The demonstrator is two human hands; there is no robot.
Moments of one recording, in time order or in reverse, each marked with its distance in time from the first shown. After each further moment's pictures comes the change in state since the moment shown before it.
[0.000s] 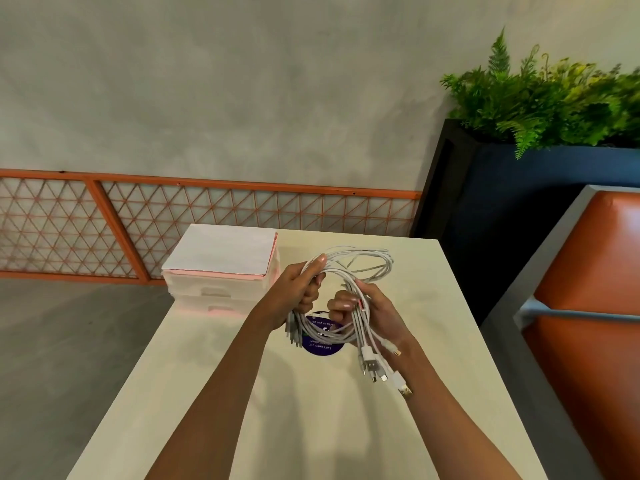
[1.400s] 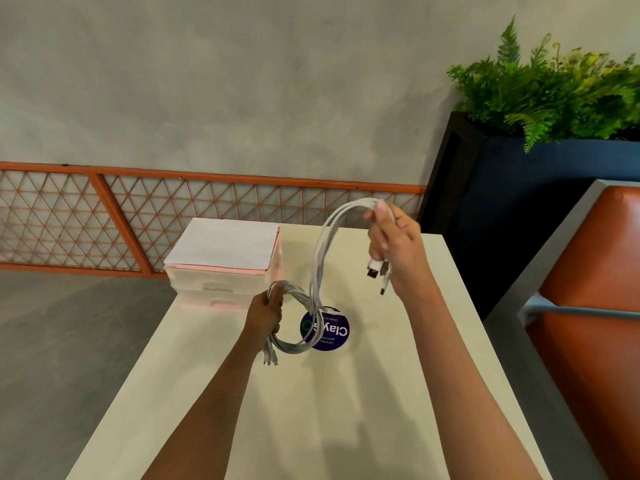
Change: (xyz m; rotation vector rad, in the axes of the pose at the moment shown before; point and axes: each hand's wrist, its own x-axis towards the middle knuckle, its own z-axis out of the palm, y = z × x) left_hand 0.011 -0.095 -0.043 0.081 0.515 -0.181; right_hand -0.006 -0.073 0.063 -0.609 0.223 -0.712
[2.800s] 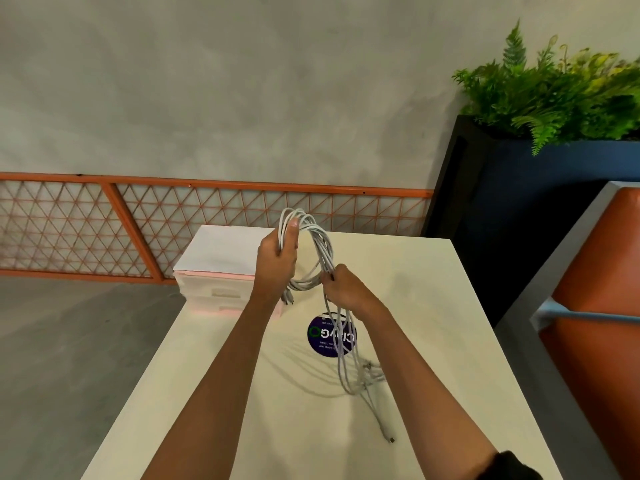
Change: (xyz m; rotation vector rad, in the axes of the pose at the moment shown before) left_hand -0.023 0.115 0.005 -0.036 0.091 0.507; right_hand 0.011 0.096 0.034 -0.799 -0.243 0.530
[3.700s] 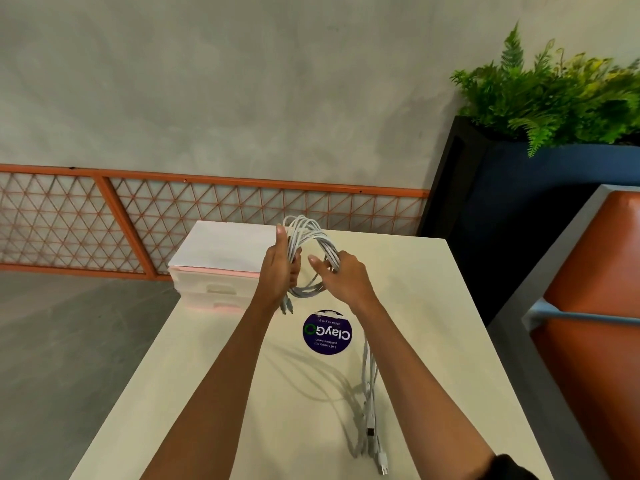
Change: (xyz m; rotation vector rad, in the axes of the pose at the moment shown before) left_hand -0.004 -0.017 0.004 -0.151 -0.144 -0.271; right_hand -0.010 -0.009 -0.006 -0.077 0.287 -0.071
